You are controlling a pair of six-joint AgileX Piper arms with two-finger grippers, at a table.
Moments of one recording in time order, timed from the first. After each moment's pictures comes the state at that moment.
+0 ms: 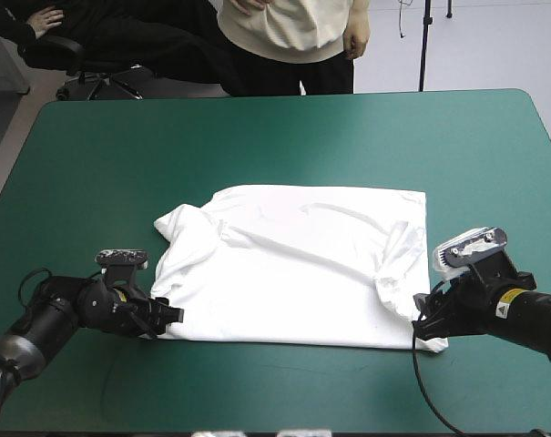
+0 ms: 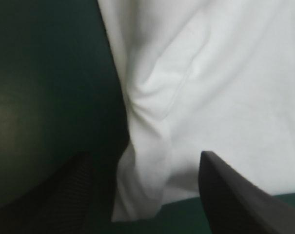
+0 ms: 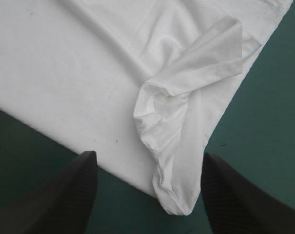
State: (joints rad) left arm -0.24 1.13 -0.59 -0.13 0.75 -0.04; right arm 0.33 0.78 -0.87 0.12 1.03 -0.12
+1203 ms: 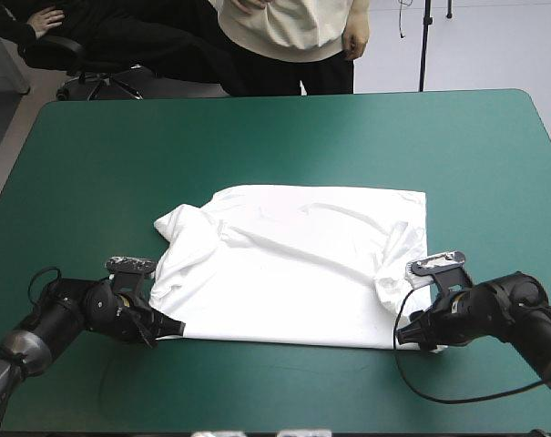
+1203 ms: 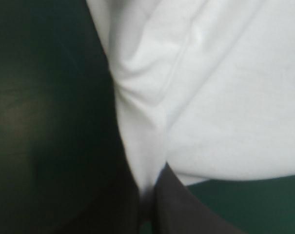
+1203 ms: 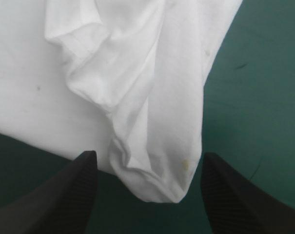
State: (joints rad) left arm -0.24 1.17 -0.56 -0.14 0.75 0.06; right arm 0.33 1.08 -0.66 0.04 0.91 0.00
